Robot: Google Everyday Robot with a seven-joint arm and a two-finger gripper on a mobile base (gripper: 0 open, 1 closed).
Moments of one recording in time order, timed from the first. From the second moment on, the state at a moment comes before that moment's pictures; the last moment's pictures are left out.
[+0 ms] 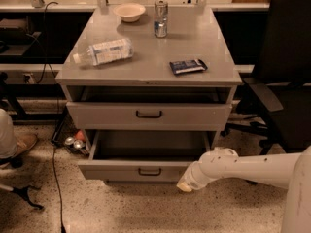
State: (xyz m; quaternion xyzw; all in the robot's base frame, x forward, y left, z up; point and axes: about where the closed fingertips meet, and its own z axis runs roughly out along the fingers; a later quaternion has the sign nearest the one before) arm 0.513 -0.112 0.395 -0.51 0.84 0.12 0.17
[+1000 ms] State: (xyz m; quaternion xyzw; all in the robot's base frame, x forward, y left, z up) arm 0.608 -0.100 0.386 -0.57 0.77 0.10 0.26
